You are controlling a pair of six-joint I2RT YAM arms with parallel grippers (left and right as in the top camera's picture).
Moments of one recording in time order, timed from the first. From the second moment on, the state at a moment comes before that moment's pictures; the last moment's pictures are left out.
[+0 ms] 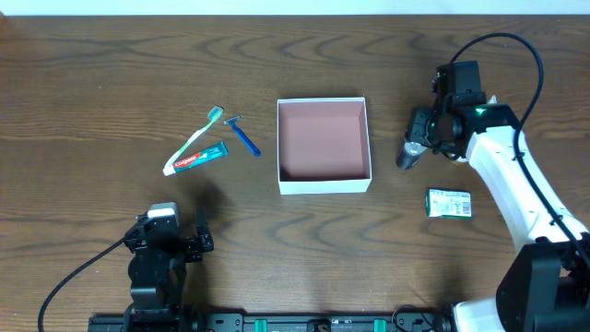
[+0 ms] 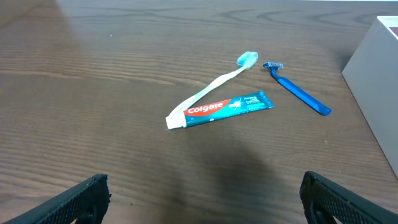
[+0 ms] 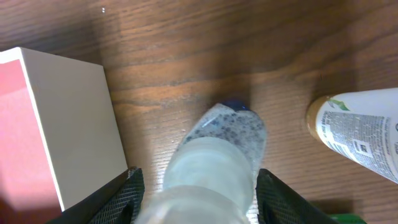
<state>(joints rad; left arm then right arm) 0.00 0.01 0.15 -0.55 -0.11 -0.04 0.12 1.63 1.23 -0.75 0.00 0.39</state>
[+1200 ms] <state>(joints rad) 0.00 0.01 0.15 -0.55 -0.11 -0.04 0.23 1.59 1.35 -0.86 0.06 0.30</state>
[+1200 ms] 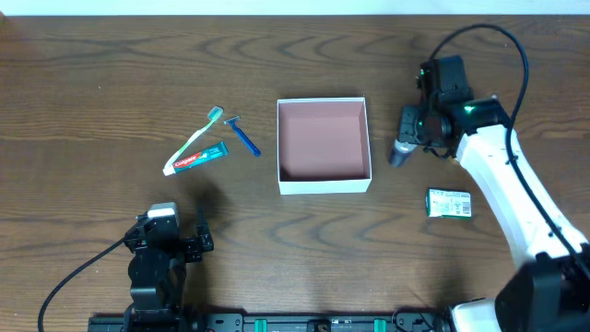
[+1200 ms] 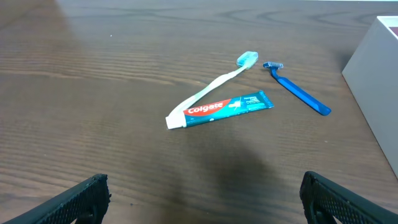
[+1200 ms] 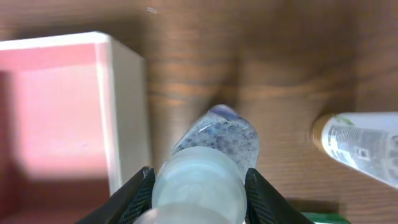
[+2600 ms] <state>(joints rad) 0.00 0.01 0.15 -0.55 -0.11 -0.04 0.61 2.00 1.69 -0.76 -0.01 0.36</state>
